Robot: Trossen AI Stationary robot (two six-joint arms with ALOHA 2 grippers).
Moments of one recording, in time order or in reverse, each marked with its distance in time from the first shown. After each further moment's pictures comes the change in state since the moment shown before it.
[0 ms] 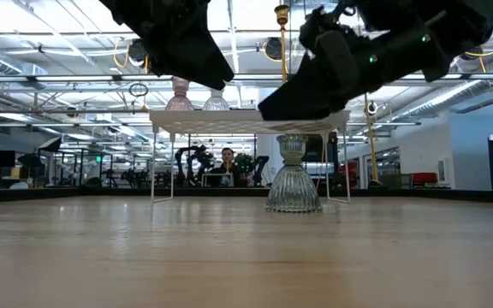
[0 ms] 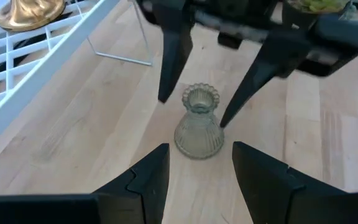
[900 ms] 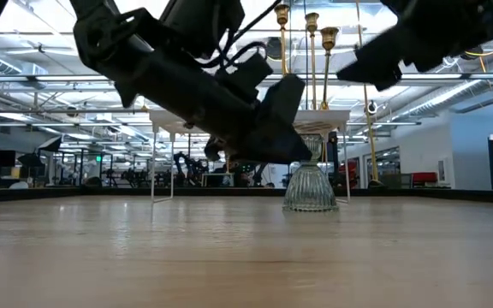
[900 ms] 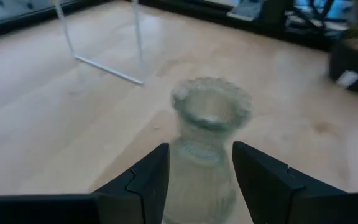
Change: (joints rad) left arm 0.073 0.508 0.001 0.756 -0.081 -0.027; right arm 0.182 -0.499 -0.198 -0.276 -0.024 0.046
